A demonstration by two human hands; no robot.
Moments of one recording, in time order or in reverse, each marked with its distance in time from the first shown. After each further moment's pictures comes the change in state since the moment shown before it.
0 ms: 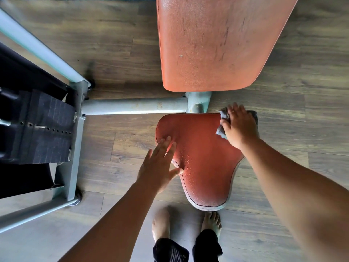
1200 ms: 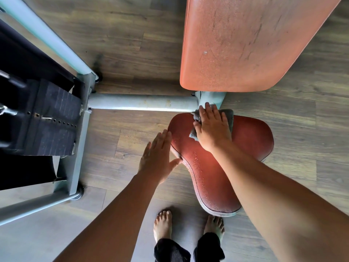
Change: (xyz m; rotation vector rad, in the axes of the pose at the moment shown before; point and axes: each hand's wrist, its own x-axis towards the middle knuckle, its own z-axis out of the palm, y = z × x) left_hand 0.015 -0.038 -0.001 -0.093 0.058 -0.149; right_hand 0.003 -0.128 0.016 0.003 -0.060 -0.096
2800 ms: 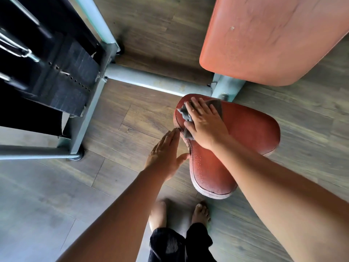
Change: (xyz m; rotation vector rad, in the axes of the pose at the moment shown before) left_hand -0.060 0.041 0.046 -0.232 0.009 -0.141; right_hand -0.040 -0.016 0.004 -0.057 -0.074 -0.466
